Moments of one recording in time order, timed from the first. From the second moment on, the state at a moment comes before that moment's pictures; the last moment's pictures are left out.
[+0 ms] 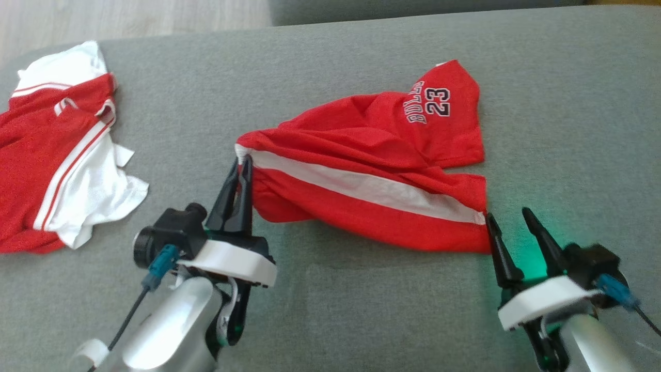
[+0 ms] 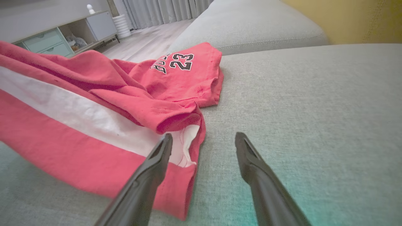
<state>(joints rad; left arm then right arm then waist) -0.40 0.29 -0.70 0.24 -0.69 0.24 -0.25 -0.10 -0.20 0.21 0.40 0.33 0.12 -0.26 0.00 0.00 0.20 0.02</state>
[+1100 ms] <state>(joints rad) -0.41 0.22 -0.66 0.27 -0.64 0.16 -0.25 -0.22 -0.21 0.28 0.44 0.29 0.12 -0.26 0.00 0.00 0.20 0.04</state>
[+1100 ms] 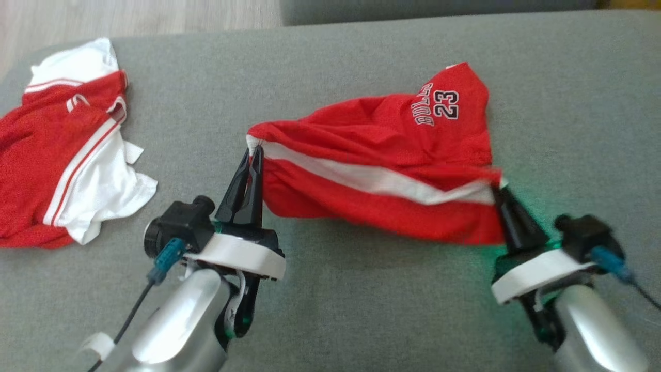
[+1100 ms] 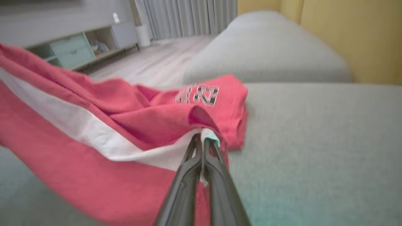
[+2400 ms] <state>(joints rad) -1.39 0.10 -0.70 0.41 -0.53 -0.12 -0.26 -1.04 -0.66 0.07 0.16 0.44 0.12 -0.26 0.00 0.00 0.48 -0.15</state>
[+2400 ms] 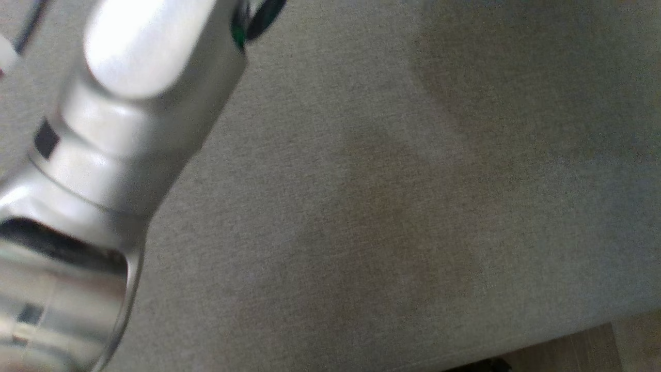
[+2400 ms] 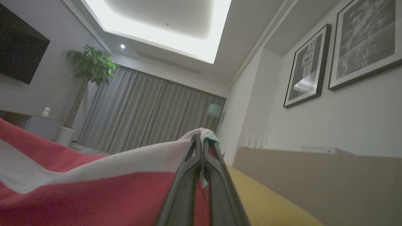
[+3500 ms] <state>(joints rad) -0.27 0.07 -0.57 0.06 -0.38 -0.12 -0.26 -0.03 -0.59 -0.02 -0.12 0.56 0.12 -0.15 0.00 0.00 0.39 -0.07</state>
